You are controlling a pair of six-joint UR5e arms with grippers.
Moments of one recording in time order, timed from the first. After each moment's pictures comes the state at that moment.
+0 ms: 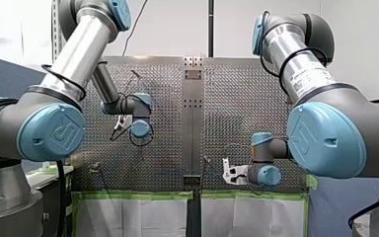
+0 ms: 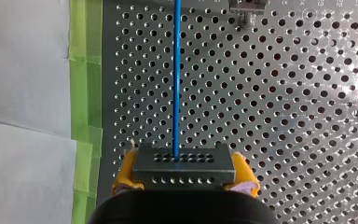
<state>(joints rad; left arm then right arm) -0.23 -2.15 -1.79 -2.41 -1.94 -1.08 1.94 -0.73 1.95 -1.00 1.31 1.49</state>
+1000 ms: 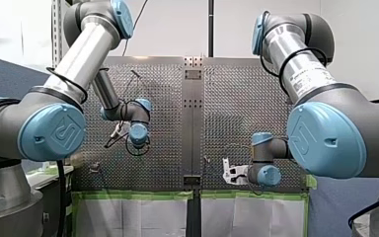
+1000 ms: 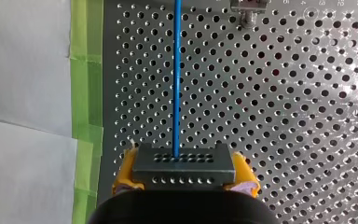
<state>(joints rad) -0.21 -2.20 -1.77 -2.60 -1.96 -1.08 1.94 -0.73 1.95 -1.00 1.31 1.49</state>
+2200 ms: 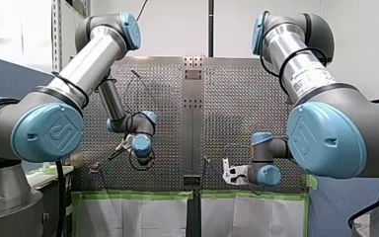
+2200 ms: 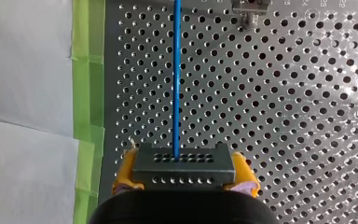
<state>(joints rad) -0.27 -2.31 -1.77 -2.65 -1.92 -1.06 1.94 -0.73 1.95 -0.99 1.31 1.49</state>
